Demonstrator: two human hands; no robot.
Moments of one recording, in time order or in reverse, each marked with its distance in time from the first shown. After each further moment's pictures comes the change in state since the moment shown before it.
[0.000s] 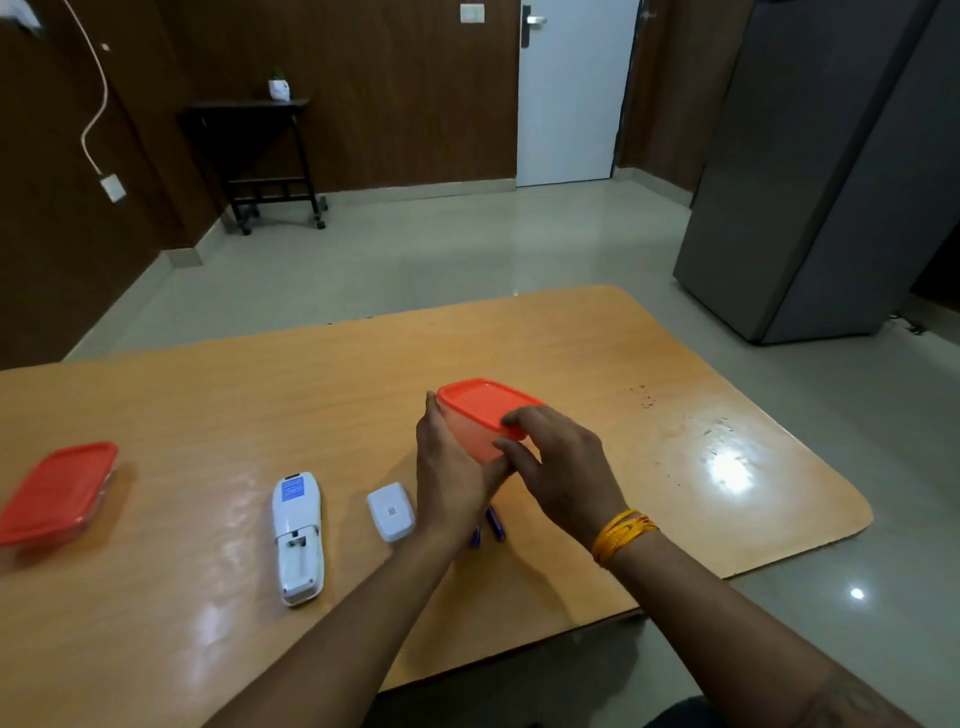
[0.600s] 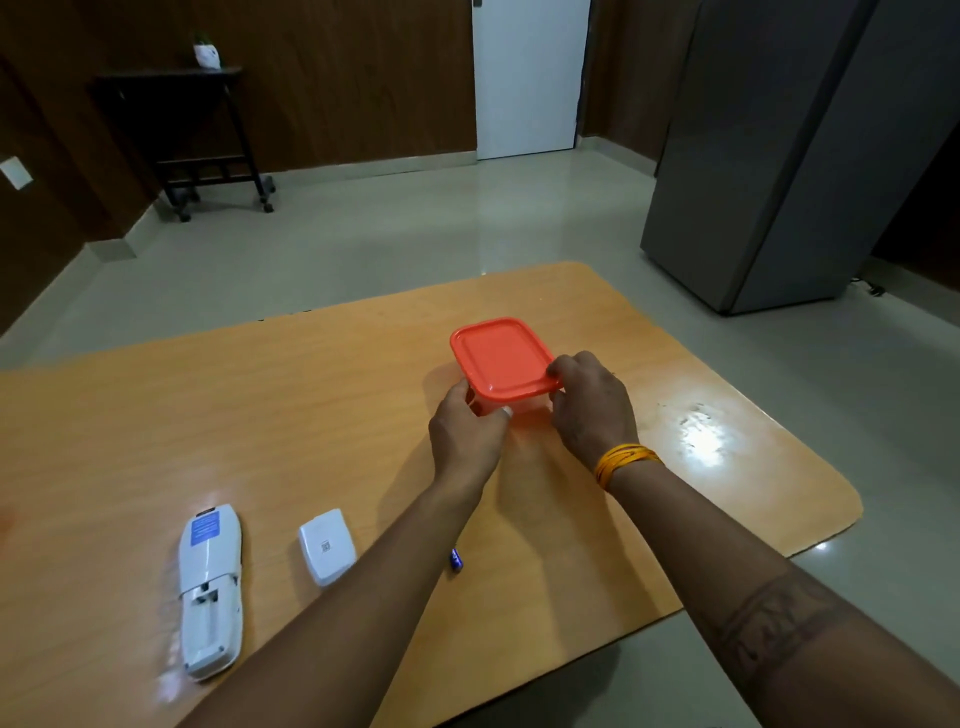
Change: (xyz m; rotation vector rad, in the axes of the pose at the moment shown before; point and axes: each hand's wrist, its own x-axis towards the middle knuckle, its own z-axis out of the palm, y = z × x) left_hand 0.063 0.021 0.087 -0.191 -0.075 -0.103; right_hand 0.046 0.119 0.007 -0.254 -0.096 0.424
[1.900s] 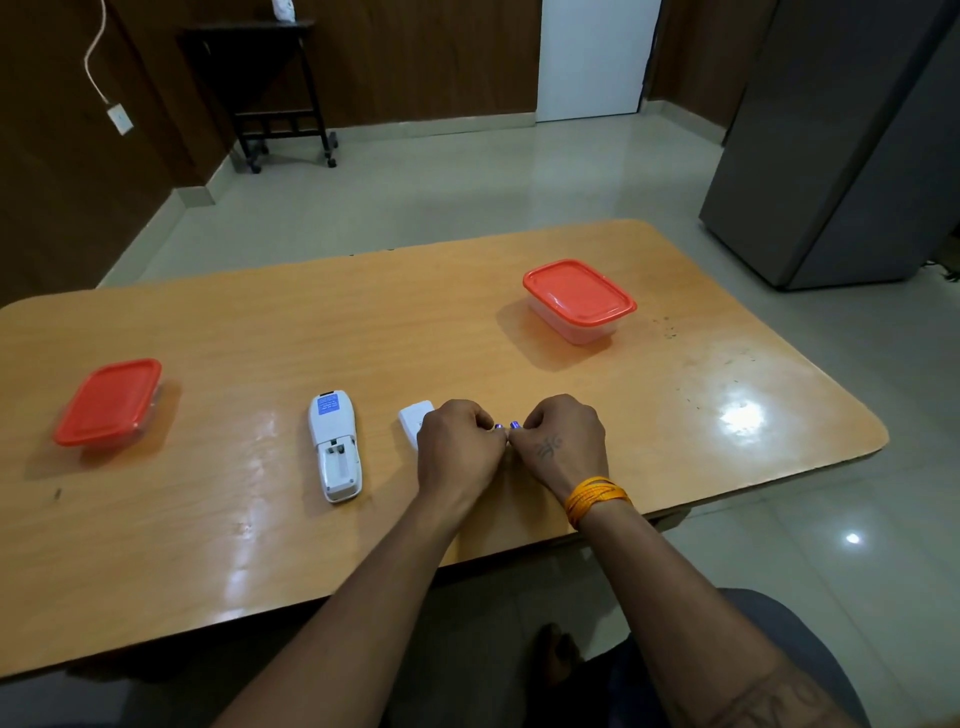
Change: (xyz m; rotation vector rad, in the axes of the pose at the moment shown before) left_hand -0.108 -0.045 -0.113 0.470 0.073 0.035; right_hand -0.146 -0.127 -0.014 0.258 -0.285 0.255
